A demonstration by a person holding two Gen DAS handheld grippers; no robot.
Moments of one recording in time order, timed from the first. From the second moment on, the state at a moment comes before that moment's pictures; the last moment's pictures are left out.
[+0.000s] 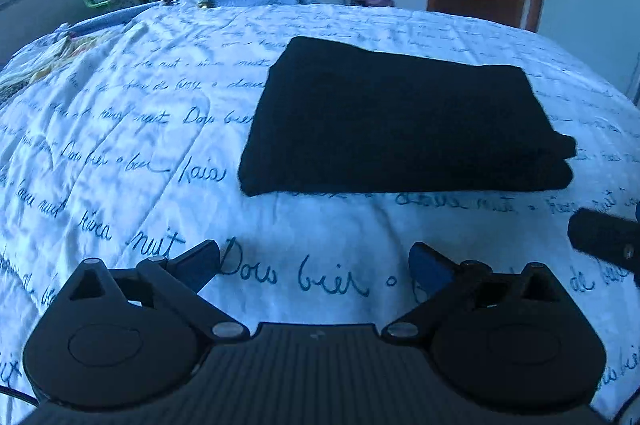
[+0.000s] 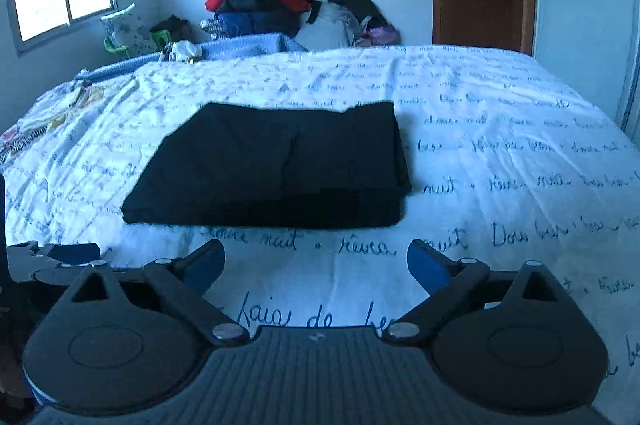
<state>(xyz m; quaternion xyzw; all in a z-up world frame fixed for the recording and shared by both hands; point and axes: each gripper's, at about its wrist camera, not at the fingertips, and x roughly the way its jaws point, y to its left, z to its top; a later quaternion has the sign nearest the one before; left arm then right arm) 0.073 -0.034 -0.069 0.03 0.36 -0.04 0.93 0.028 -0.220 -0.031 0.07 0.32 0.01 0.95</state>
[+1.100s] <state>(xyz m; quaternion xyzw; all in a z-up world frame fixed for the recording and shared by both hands) 0.066 -0.034 -0.082 0.03 0.34 -0.03 0.94 0.037 -0.200 -0.078 0.02 0.35 -0.01 0.94</state>
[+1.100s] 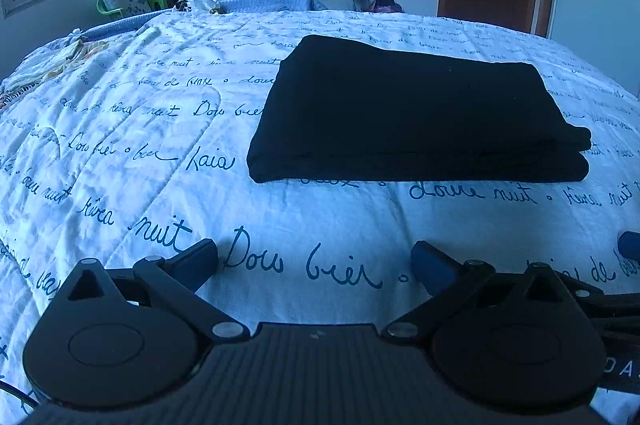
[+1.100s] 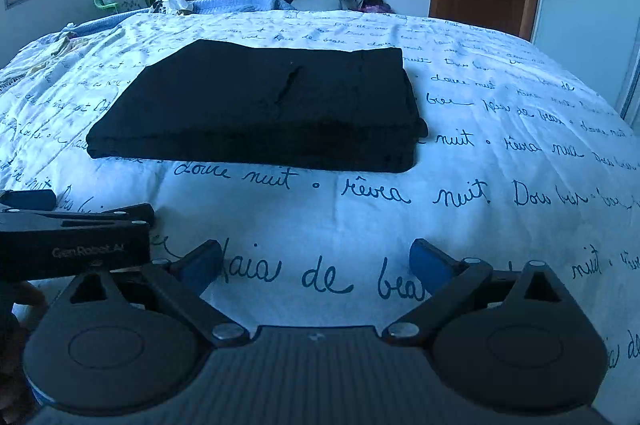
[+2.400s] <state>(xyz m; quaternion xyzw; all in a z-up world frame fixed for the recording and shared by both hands) 0.057 0.001 -0.065 -0.04 0.32 0.08 0.94 0.038 -0.198 -0.083 0.01 0.35 -0.01 0.94</state>
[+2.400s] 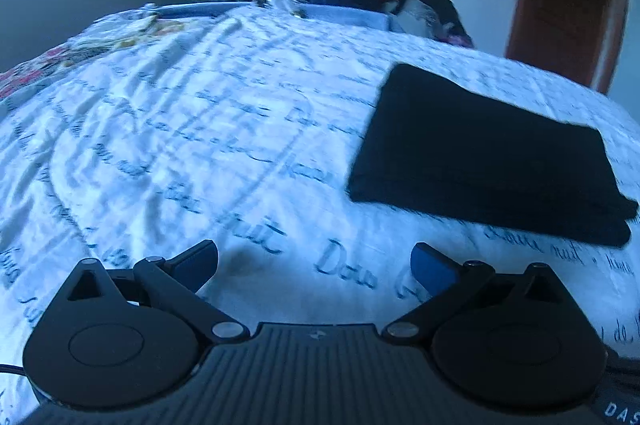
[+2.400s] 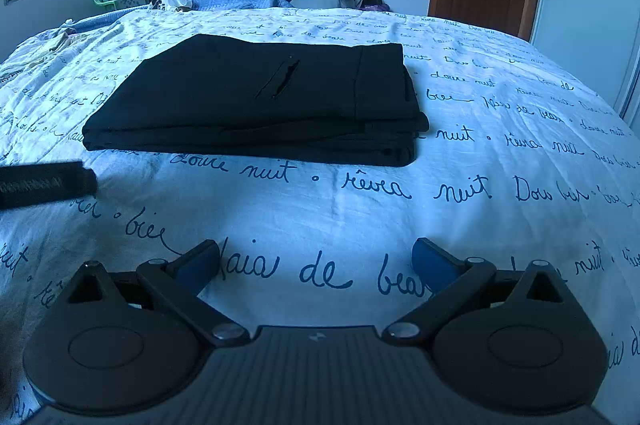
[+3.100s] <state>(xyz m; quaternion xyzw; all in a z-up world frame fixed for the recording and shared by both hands) 0.047 0.046 -0.050 -0.10 0.29 0.20 0.93 0.037 -0.200 -0.084 0.02 0.35 0.00 0.94</state>
